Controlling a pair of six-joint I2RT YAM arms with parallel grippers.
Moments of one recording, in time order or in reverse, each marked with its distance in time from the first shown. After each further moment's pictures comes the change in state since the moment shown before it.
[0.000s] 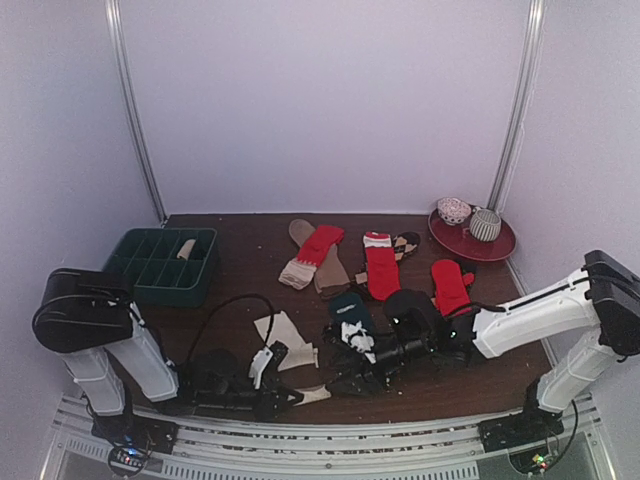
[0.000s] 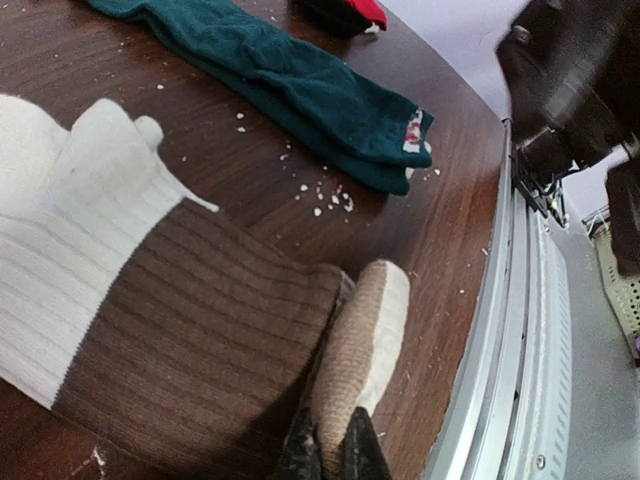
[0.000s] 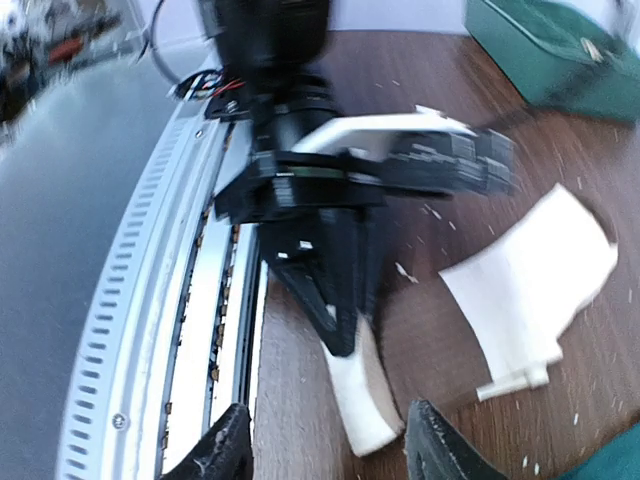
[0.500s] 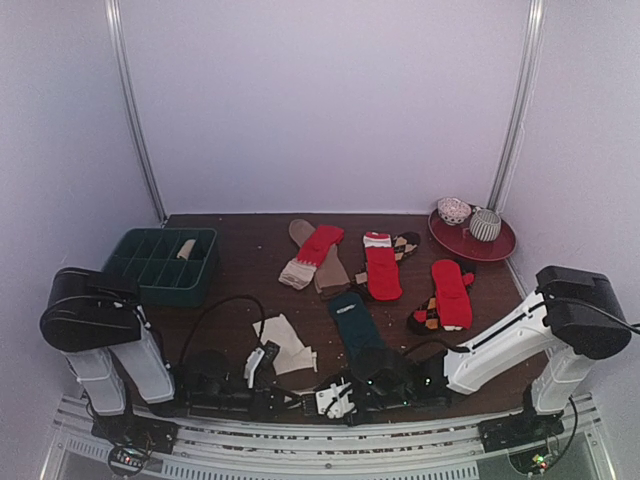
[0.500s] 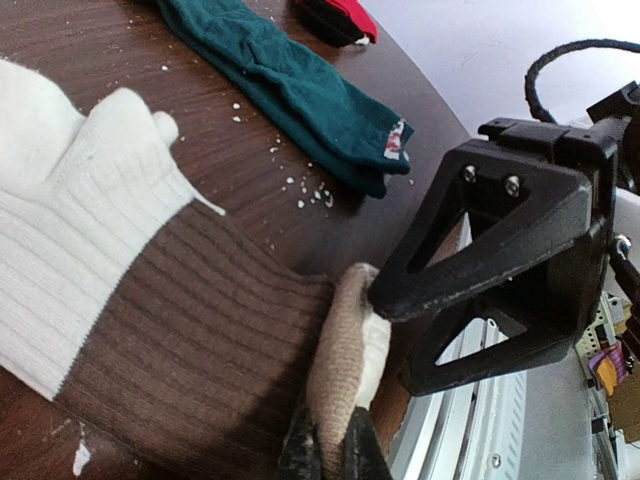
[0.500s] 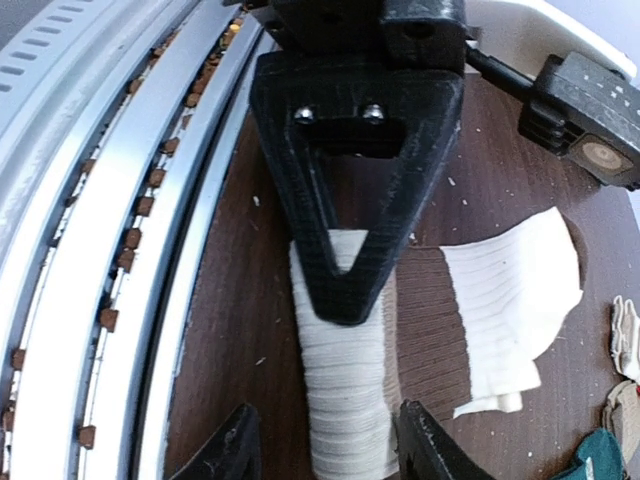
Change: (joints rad) left arm 0.013 0.039 -0.058 0.153 0.052 -0.135; right arm 0.232 0.204 -0.006 0.132 0.449 -0.430
